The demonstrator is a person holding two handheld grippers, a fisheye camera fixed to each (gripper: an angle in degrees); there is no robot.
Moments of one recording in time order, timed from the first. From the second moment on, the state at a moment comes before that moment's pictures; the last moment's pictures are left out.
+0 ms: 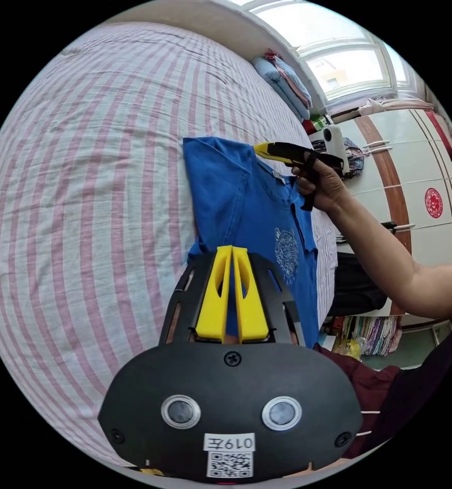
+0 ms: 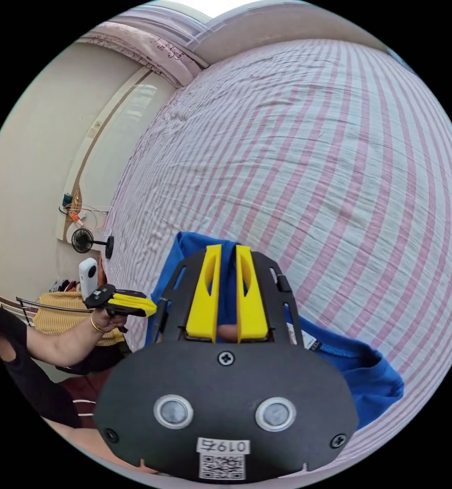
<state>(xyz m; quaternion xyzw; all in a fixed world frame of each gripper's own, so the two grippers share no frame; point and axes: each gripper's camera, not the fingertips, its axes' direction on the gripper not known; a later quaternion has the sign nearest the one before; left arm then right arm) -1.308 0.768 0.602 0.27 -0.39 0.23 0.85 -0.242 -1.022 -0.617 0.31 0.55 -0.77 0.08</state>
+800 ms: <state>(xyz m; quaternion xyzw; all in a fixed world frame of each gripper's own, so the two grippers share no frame) -1.117 1.173 0.648 0.48 -0.39 0.34 0.71 0.102 -1.218 -0.868 0.30 0.45 -0.82 -0.19</state>
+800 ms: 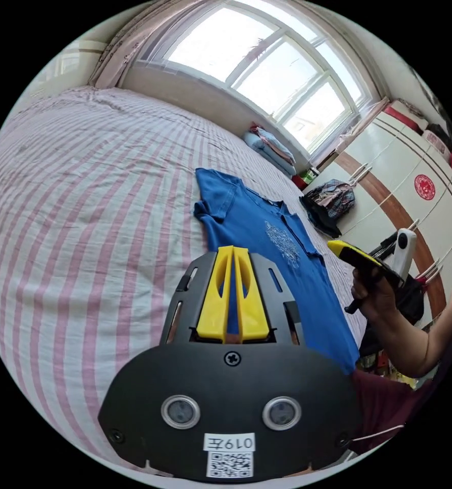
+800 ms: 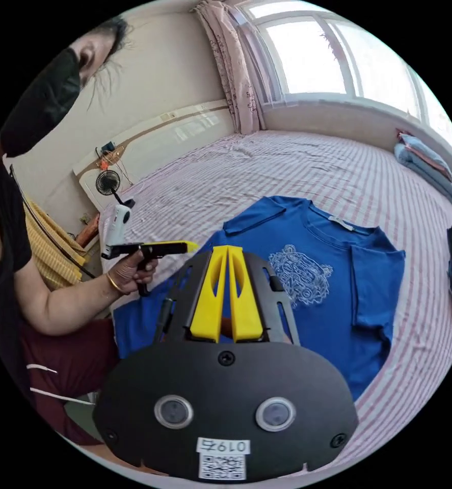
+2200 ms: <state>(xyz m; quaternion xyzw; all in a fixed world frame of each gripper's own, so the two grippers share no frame) -0.821 1.405 0.675 0.46 -0.57 0.28 0.62 0.325 -1.497 -1.029 0.28 0.32 -0.81 -0.40</state>
